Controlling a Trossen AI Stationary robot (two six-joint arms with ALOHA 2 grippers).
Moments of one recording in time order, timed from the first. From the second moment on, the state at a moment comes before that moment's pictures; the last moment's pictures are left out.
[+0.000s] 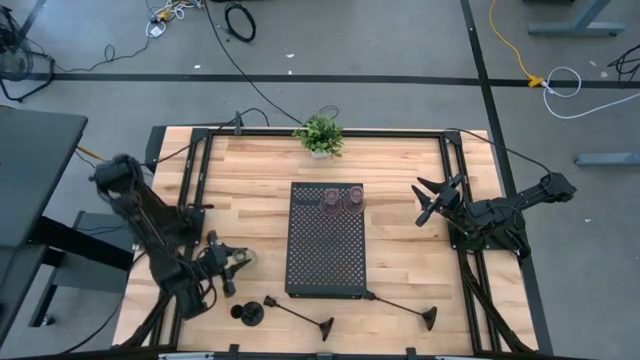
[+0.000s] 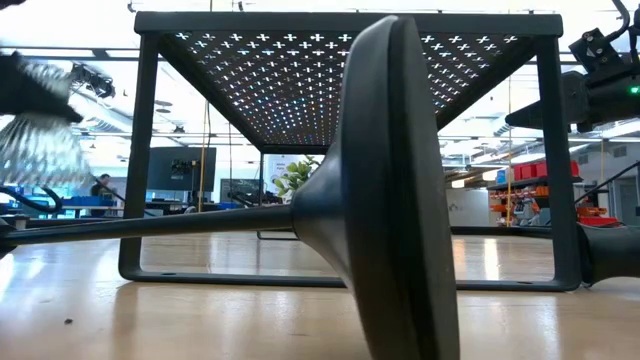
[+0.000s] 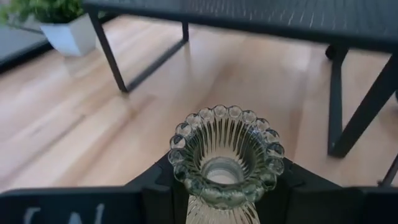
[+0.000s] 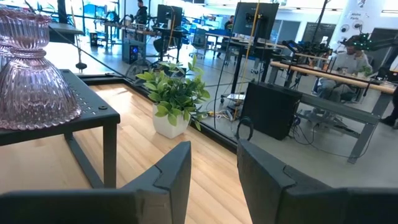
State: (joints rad) left arm -1.08 1.38 0.63 -0.64 -1.17 -1.41; right arm 0.39 0.15 0.02 0.06 1.13 -0.09
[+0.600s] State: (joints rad) left arm -0.72 0.90 0.63 -0.29 -1.00 -0.49; right arm 0.39 0.15 0.02 0.06 1.13 -0.09
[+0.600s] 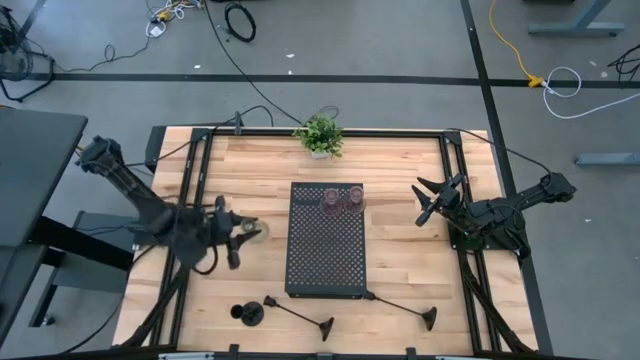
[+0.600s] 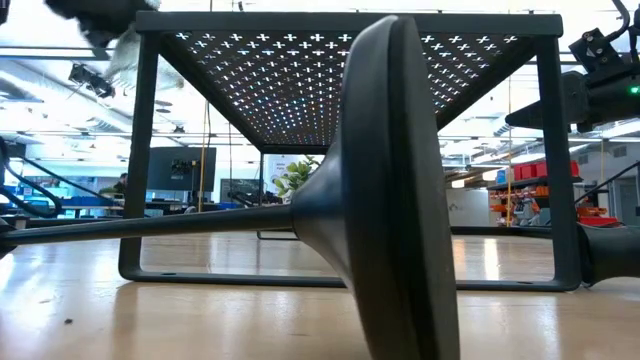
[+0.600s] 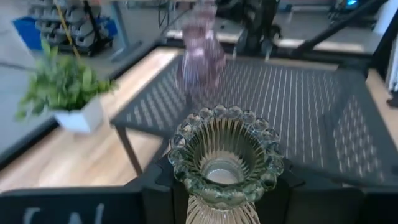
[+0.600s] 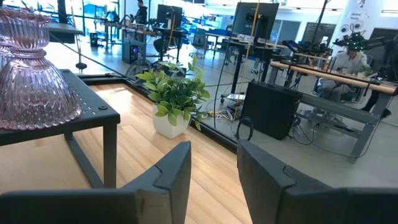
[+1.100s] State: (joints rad) left arm -0.21 0.94 0.63 0.06 -0.44 -0.18; right arm 0.39 0.15 0.02 0.06 1.13 -0.09
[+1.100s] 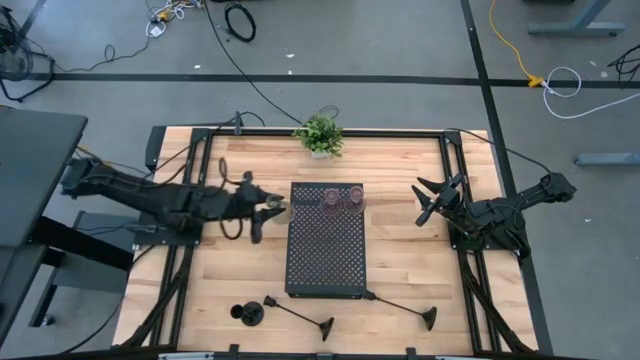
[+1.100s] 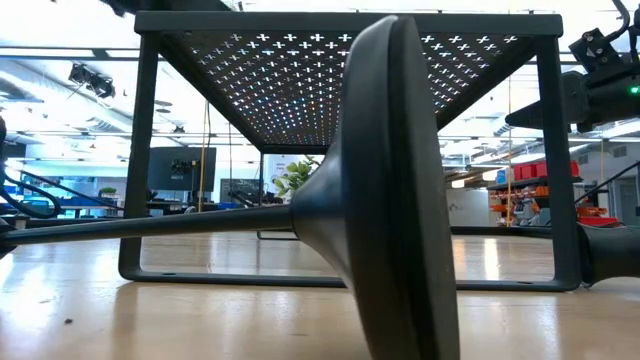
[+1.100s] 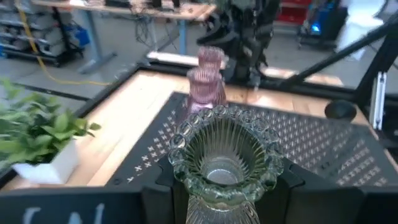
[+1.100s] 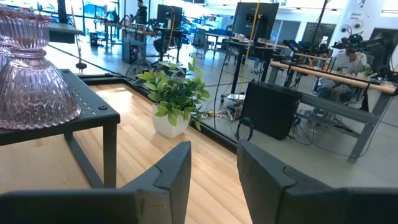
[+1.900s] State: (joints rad) left arm 0.03 1.34 0.83 0.06 -0.21 -0.09; right arm 0.39 0.15 0.02 0.07 1.13 -0.09
